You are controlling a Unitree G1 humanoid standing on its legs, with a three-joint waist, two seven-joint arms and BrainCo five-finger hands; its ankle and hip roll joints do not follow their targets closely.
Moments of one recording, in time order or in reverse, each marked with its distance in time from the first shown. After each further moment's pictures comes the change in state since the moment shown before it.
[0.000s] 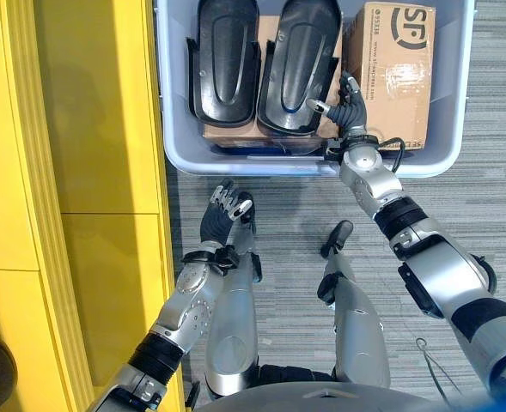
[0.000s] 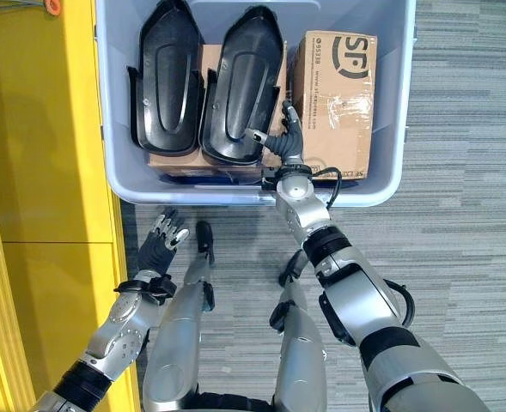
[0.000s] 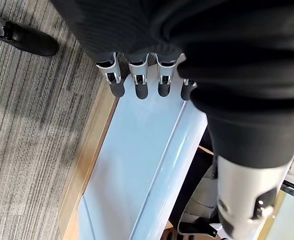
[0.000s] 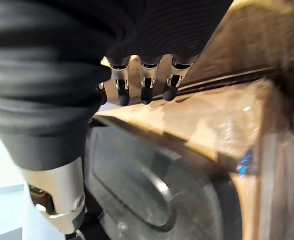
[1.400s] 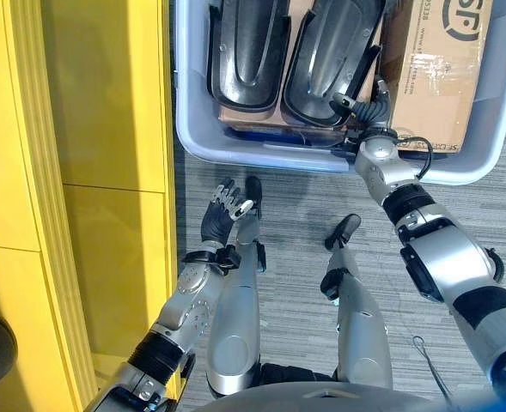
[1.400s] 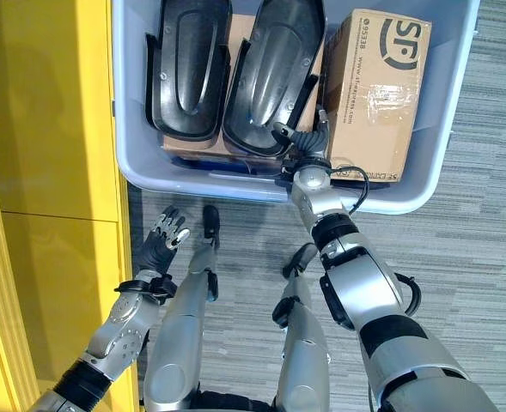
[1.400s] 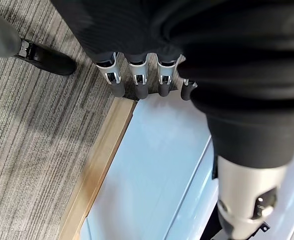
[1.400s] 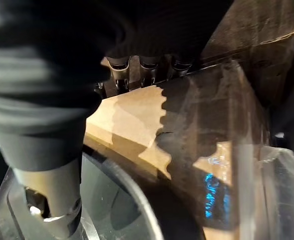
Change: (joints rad) left arm -0.007 0.010 -0.026 0.001 0.000 -0.022 0.006; right arm -0.131 -0.016 -0.103 0.259 0.001 -0.002 -0.043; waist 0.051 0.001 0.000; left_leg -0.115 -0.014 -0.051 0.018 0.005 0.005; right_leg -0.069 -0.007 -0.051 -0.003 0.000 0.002
